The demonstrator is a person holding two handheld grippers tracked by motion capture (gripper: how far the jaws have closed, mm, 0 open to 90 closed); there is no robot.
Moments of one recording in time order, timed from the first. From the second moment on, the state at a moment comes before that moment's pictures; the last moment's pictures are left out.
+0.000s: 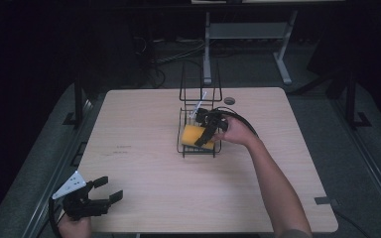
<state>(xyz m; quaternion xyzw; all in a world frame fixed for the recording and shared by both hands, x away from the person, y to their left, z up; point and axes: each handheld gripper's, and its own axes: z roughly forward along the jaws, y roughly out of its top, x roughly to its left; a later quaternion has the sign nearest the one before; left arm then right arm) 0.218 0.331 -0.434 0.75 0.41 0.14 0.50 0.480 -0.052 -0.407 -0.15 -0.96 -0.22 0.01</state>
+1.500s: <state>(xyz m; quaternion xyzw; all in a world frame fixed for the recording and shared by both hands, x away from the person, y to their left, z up) 0.220 0.329 -0.435 0.75 0.41 0.13 0.50 0.470 -0.098 -0.397 -0.18 -0.94 -0.27 -0.01</state>
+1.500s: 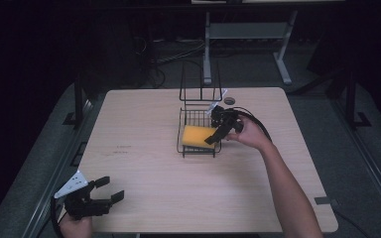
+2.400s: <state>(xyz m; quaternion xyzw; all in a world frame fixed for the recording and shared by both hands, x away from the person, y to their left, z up) 0.224 0.327 -0.435 0.75 0.41 0.13 0.50 0.464 -0.135 -0.384 -0.21 -0.94 -0.26 -0.02</state>
